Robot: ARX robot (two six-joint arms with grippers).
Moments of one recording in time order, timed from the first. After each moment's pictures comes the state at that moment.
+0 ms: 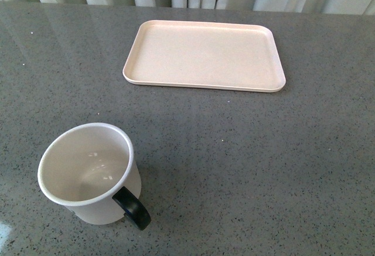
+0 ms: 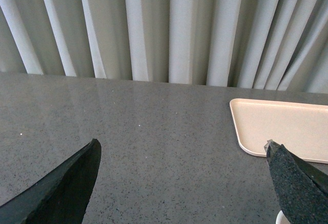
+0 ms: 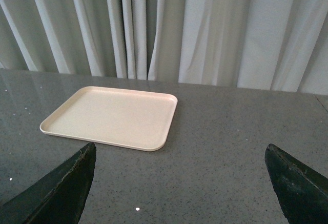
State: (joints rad) left arm 0.00 0.02 0.01 0.00 0.00 0.00; right arm 0.00 0.00 0.02 0.00 0.00 -0.01
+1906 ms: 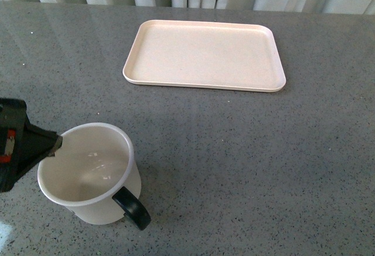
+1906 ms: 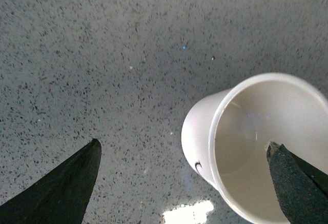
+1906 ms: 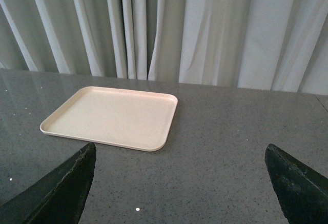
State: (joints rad) left arm -0.19 1.36 0.51 -0.05 0.21 -0.03; right arm 0.00 0.00 0.02 0.00 0.00 -0.01
